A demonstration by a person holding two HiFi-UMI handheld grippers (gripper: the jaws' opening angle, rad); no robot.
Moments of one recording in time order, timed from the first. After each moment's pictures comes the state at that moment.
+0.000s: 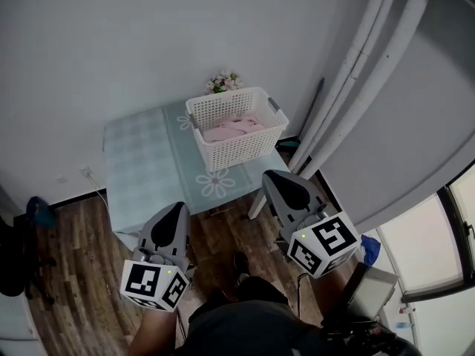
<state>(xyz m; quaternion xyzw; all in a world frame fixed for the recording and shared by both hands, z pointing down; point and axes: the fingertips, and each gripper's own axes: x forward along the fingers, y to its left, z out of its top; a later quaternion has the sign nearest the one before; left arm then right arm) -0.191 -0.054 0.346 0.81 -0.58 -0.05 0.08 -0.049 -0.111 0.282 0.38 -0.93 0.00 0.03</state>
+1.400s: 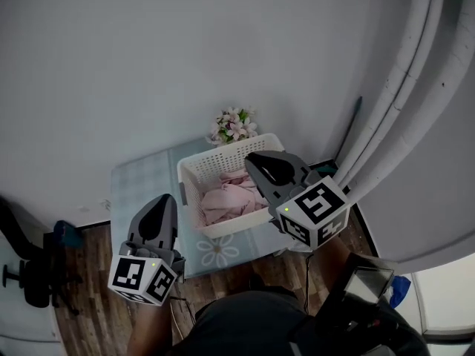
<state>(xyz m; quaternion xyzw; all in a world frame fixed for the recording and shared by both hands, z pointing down) -0.183 -0.339 0.301 0.76 -0.65 0.00 0.03 -0.055 -0.434 0.276 0.24 -0.97 -0.02 0.04</state>
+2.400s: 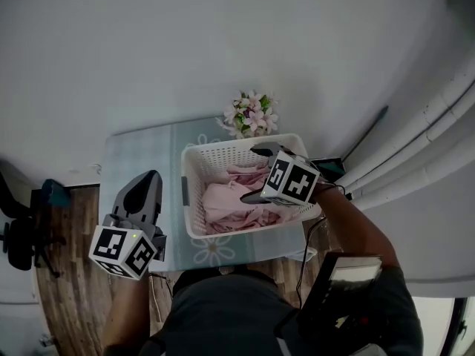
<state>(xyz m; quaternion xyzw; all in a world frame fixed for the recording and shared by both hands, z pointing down) -0.278 -0.411 0.361 0.73 -0.68 0.01 0.09 -0.138 -0.505 0.484 -0.06 -0.90 -0.09 0.41</state>
